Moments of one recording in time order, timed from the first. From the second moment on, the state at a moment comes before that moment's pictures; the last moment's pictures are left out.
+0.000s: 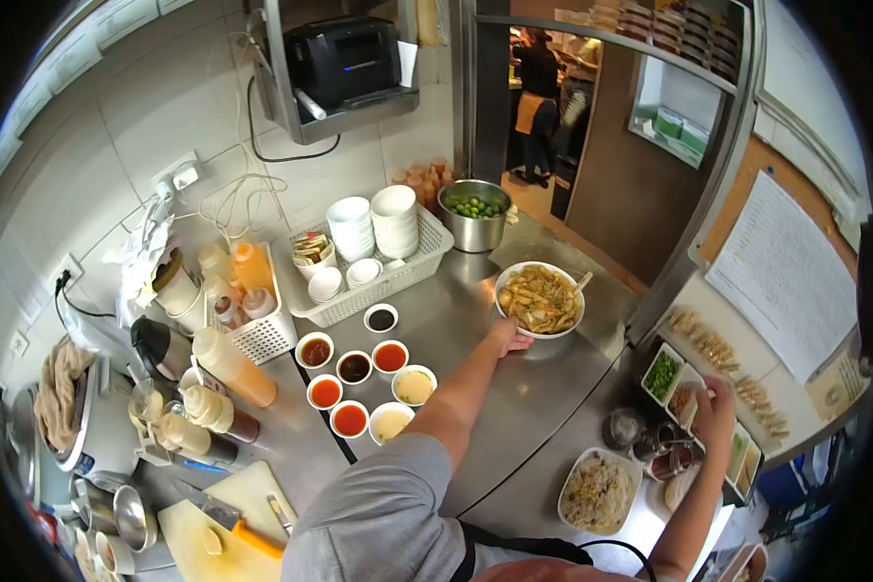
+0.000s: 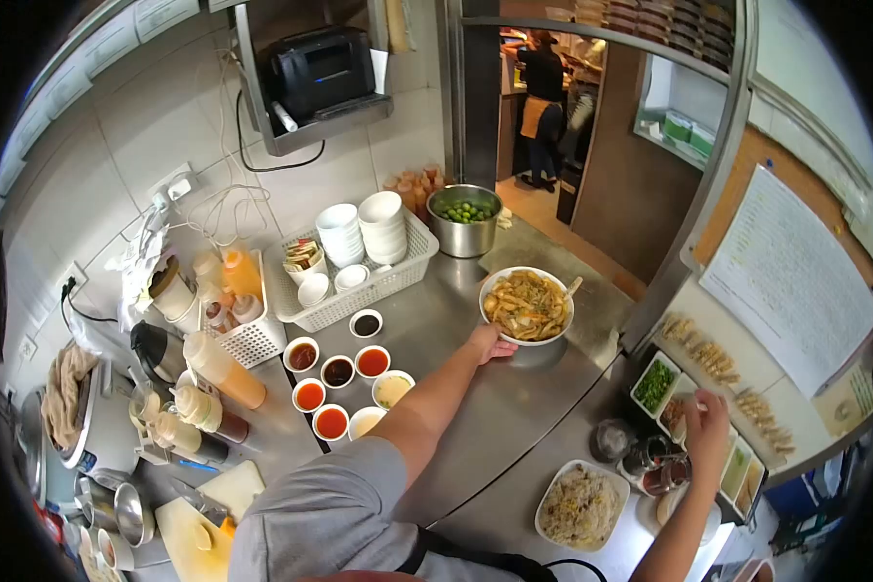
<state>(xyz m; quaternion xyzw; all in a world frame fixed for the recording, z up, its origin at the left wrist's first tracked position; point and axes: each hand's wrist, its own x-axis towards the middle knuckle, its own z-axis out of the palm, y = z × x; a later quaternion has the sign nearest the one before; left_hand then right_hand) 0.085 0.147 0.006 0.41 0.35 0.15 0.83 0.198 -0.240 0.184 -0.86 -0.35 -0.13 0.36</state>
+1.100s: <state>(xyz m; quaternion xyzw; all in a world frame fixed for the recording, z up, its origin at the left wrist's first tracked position) -0.164 0.220 0.410 0.73 0.27 0.53 0.34 0.049 -0.262 0.258 -0.80 -0.34 -0.04 0.49</state>
